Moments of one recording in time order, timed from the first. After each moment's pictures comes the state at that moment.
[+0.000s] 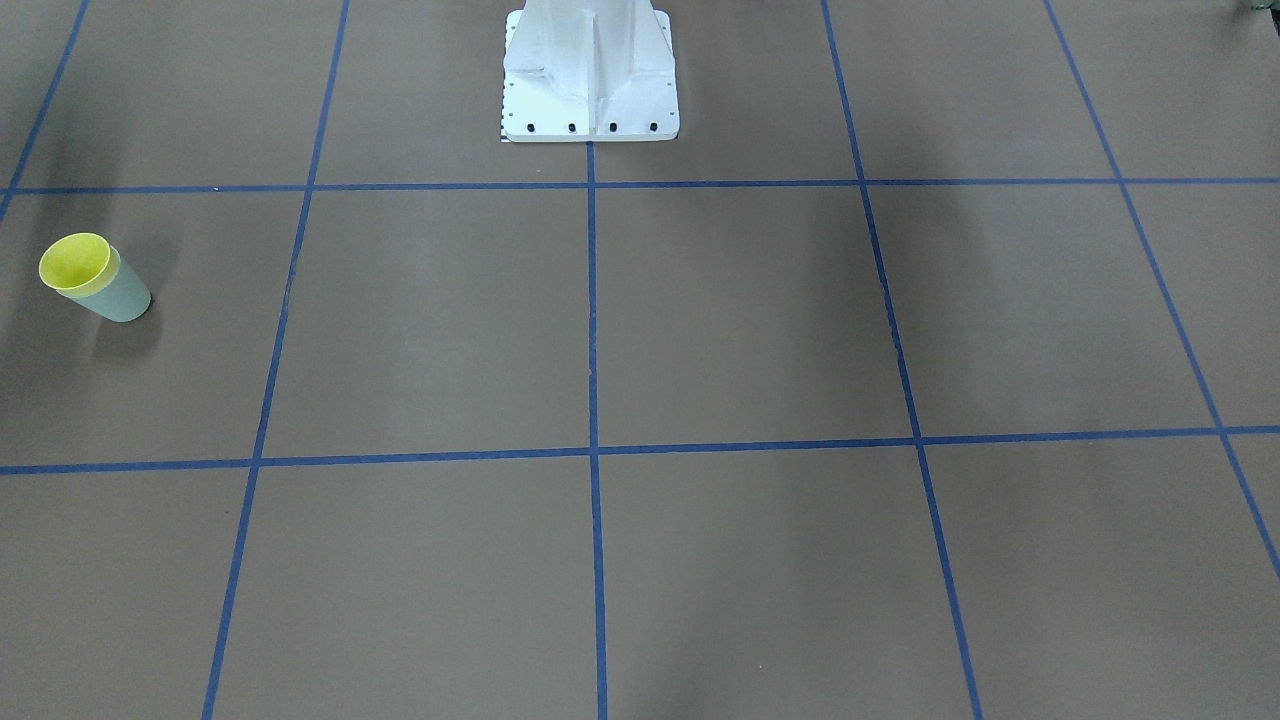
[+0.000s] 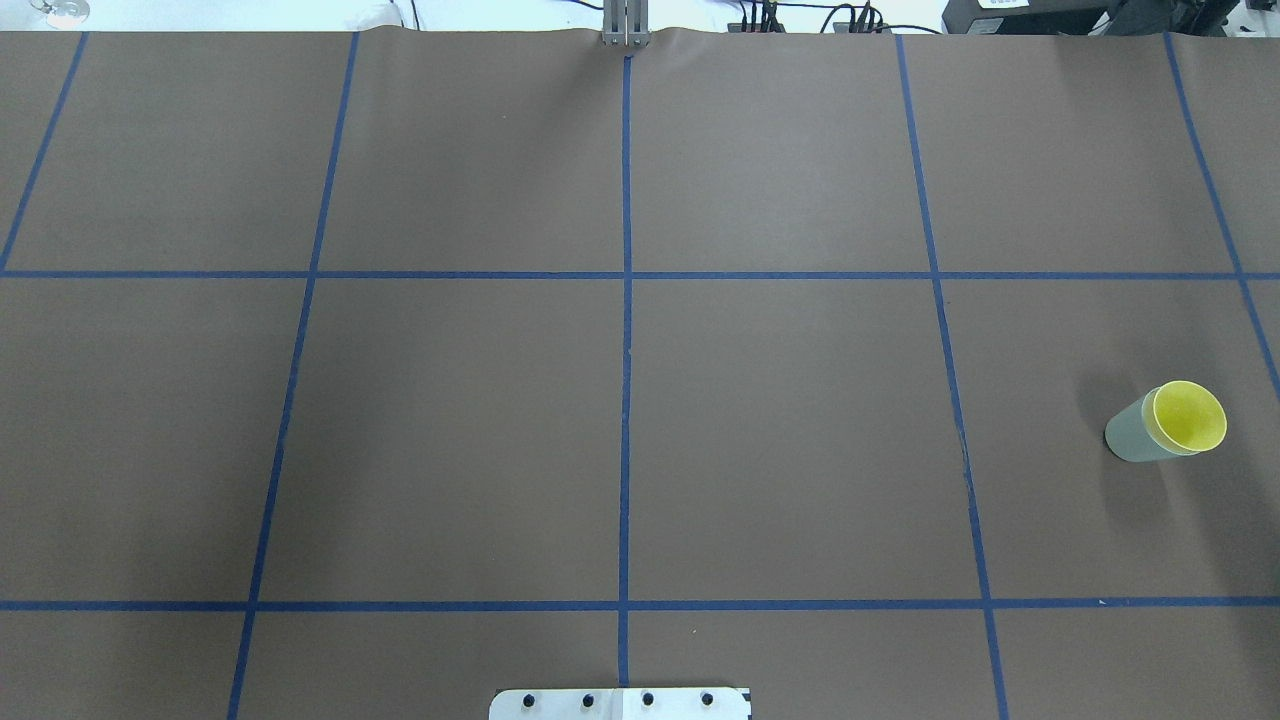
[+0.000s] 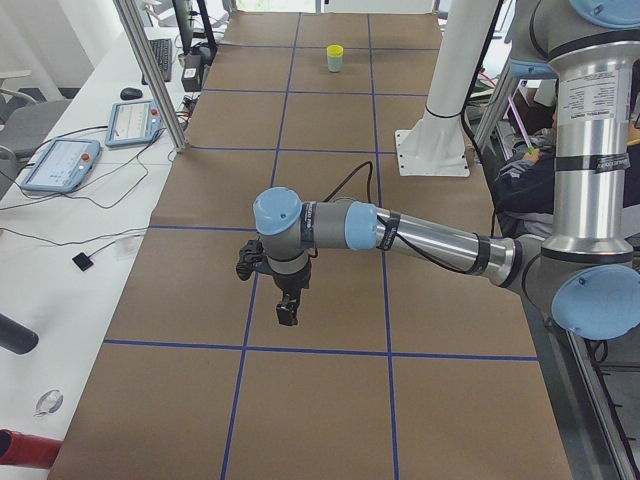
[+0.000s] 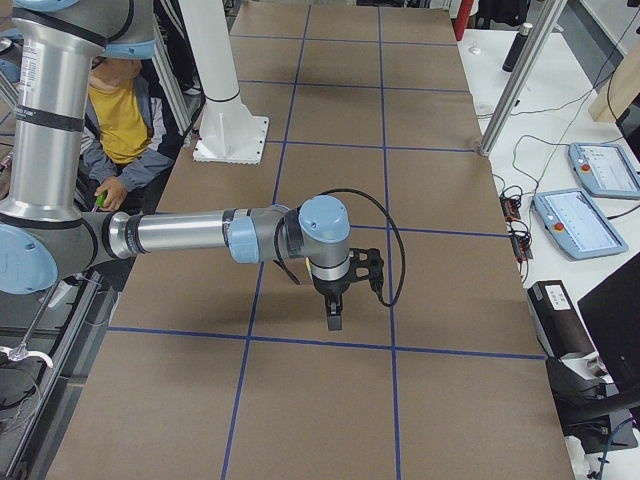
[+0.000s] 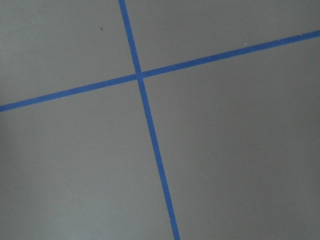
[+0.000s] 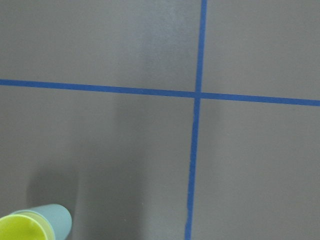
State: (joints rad) left arm -1.53 -1.49 -1.88 -1.31 -2.30 0.19; right arm 1.58 -1.78 1.89 -1.59 2.24 -0.02
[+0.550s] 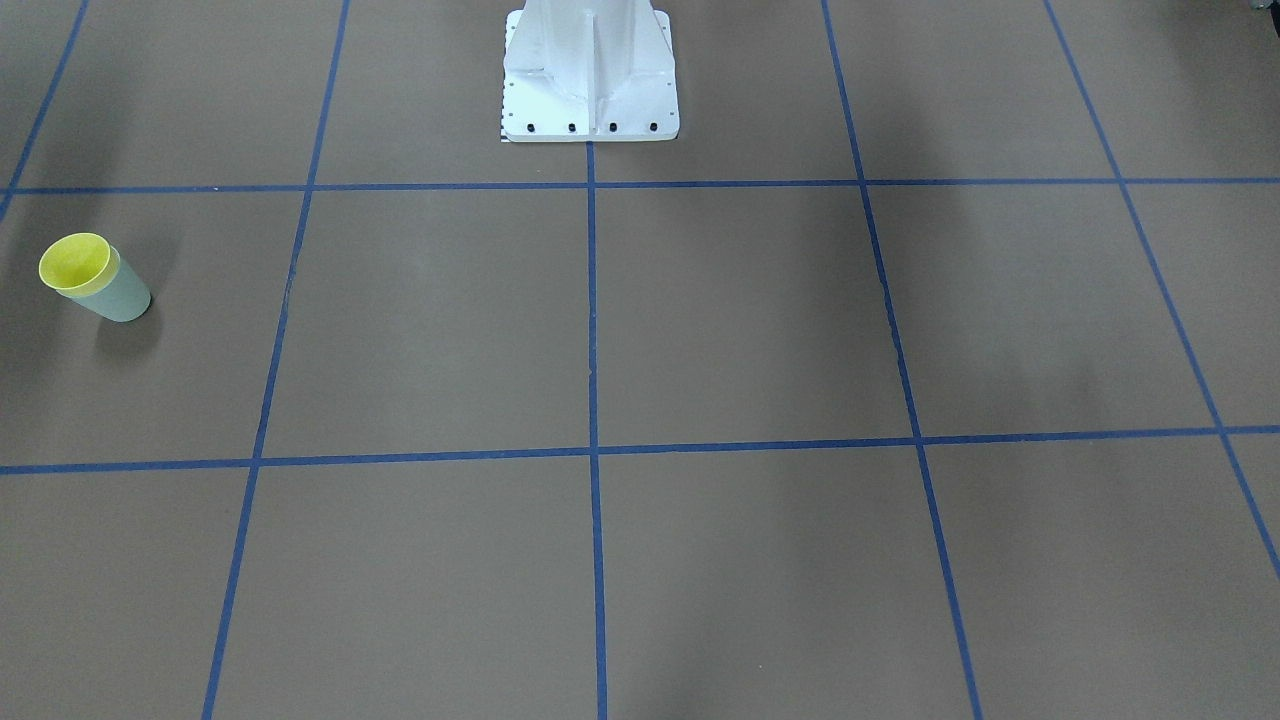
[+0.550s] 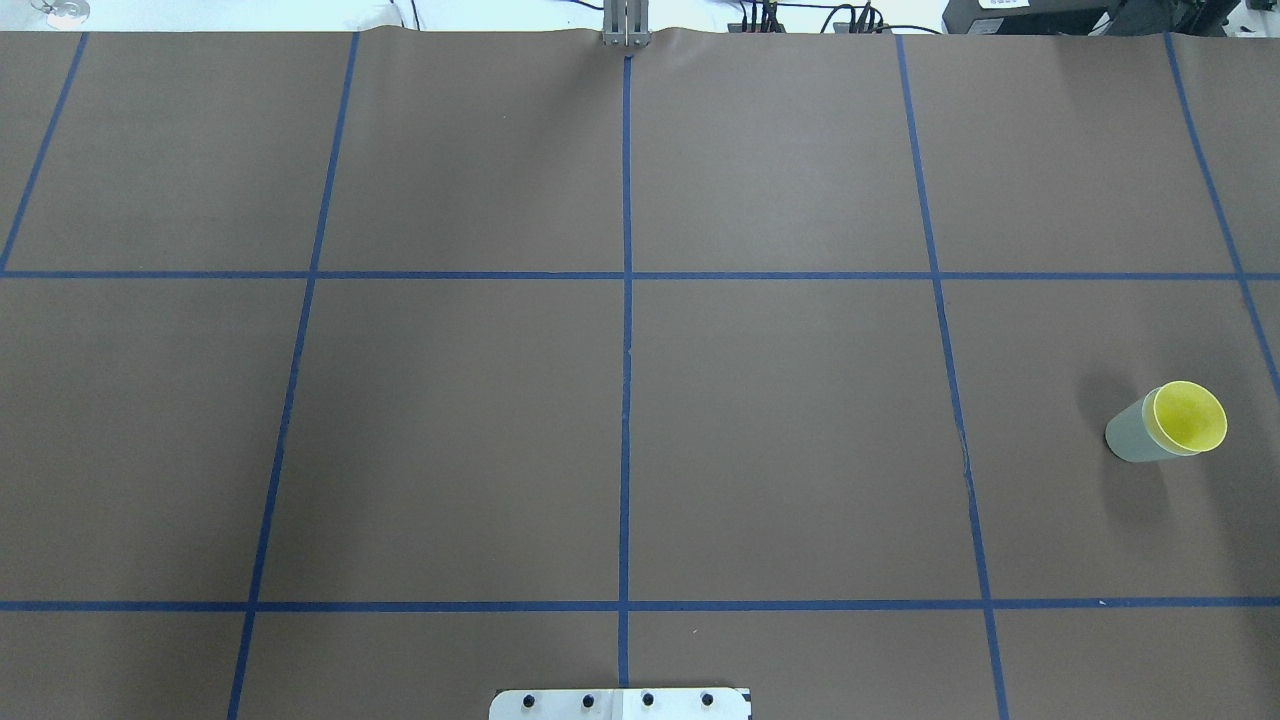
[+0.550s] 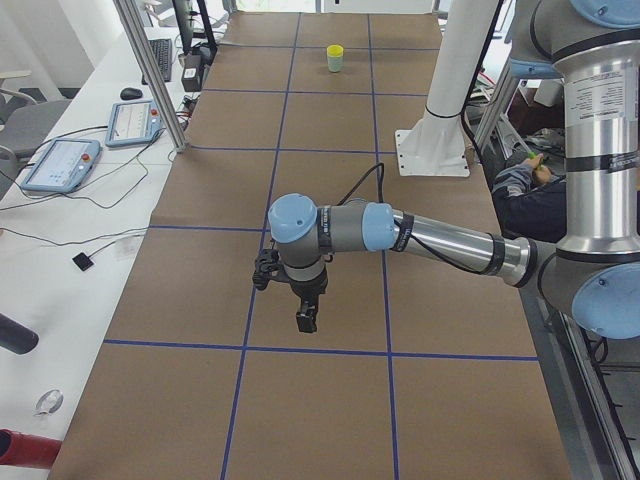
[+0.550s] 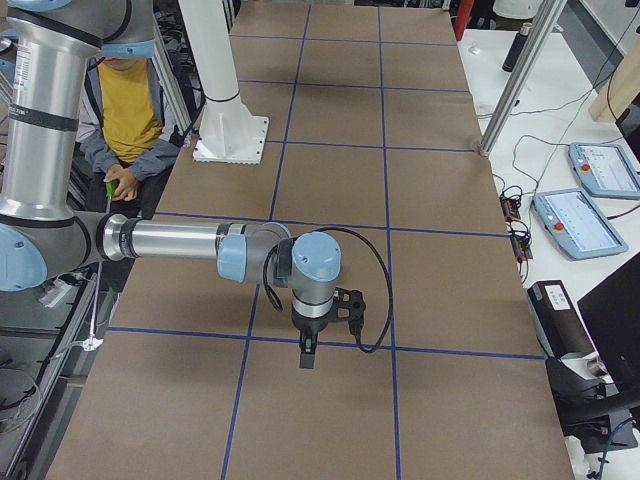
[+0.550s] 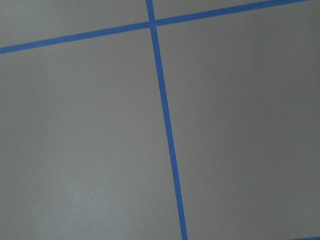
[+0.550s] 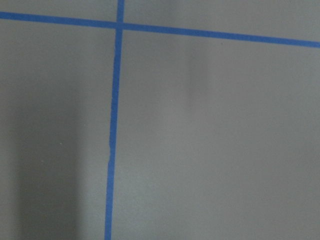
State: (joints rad) left arm -1.55 -1.38 -2.00 -1.23 -2.29 0.19; right arm 1.60 -1.81 1.81 -1.67 2.19 -0.09
